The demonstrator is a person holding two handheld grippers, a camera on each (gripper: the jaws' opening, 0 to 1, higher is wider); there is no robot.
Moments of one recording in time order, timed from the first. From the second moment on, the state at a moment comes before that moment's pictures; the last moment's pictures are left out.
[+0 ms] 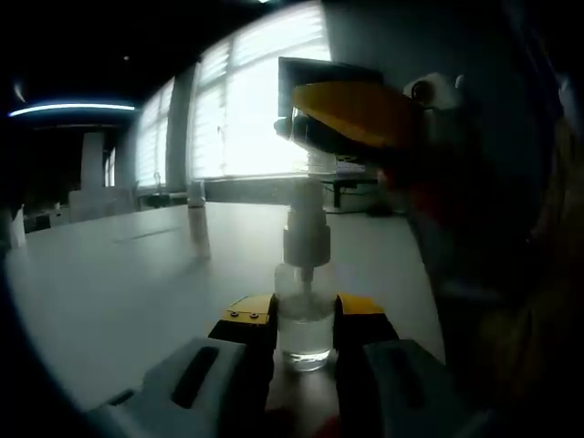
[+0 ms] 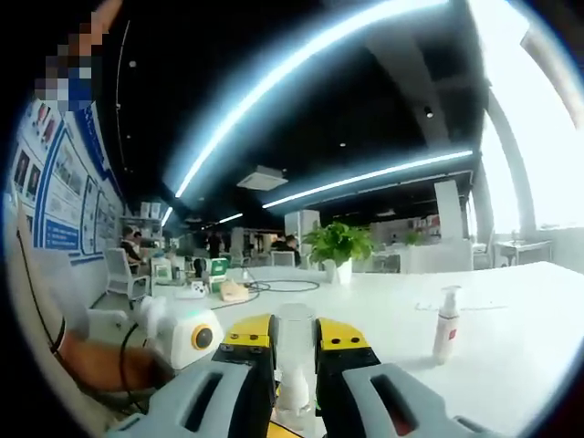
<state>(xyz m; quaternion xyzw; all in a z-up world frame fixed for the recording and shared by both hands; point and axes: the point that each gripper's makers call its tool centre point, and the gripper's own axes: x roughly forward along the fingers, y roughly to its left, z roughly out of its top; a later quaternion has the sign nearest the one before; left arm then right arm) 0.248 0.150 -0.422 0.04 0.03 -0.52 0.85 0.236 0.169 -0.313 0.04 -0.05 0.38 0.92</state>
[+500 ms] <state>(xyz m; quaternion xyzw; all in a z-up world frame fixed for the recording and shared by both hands) 0.248 0.151 -0.422 0.04 0.03 -0.52 0.85 0.243 0.149 -0.311 0.01 -0.06 0.35 0.93</state>
